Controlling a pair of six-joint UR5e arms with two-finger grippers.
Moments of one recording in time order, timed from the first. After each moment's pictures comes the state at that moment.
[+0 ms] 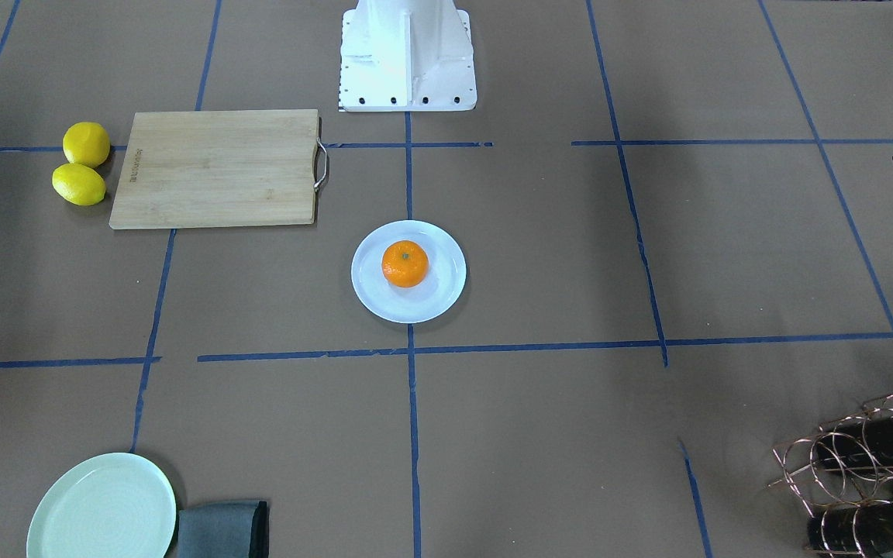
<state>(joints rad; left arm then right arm) -1.47 -1.39 -1.87 -1.68 -2.44 0.00 1.48 -1.58 1.81 -1.79 2.36 -0.18</state>
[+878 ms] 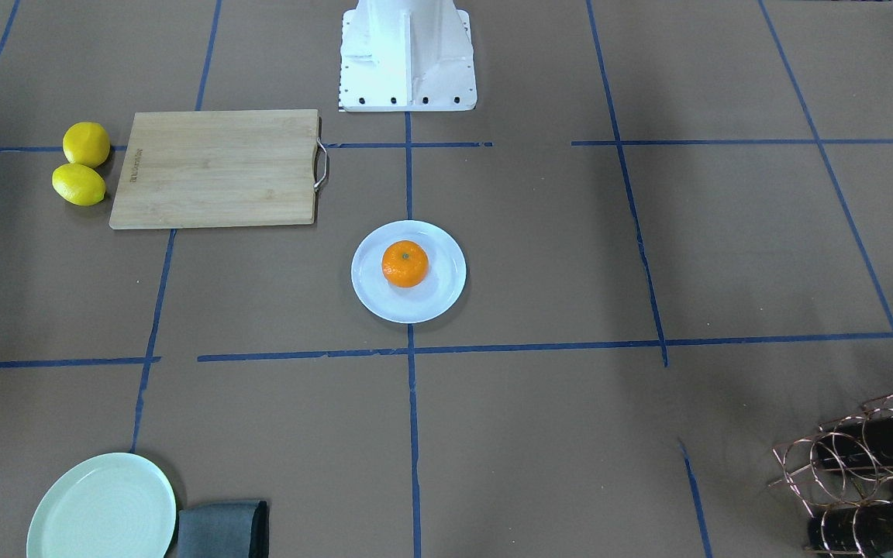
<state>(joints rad) -1.59 -1.37 -1.85 -1.52 -2.43 0.23 1.48 -1.57 1.79 -1.78 2.37 -0.17</state>
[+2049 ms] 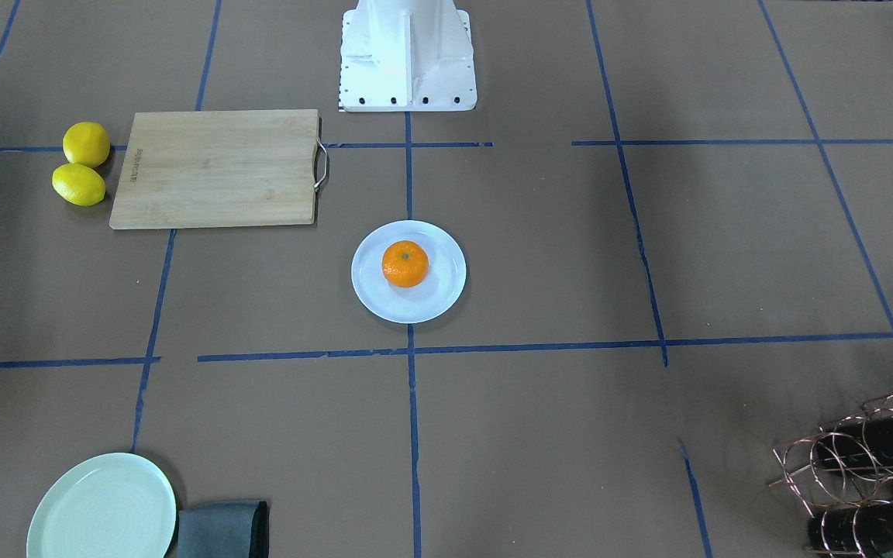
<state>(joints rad) -1.59 -1.46 -1.82 -1.43 -2.34 0.14 1.48 -1.55 1.78 -1.78 2.37 -0.12</state>
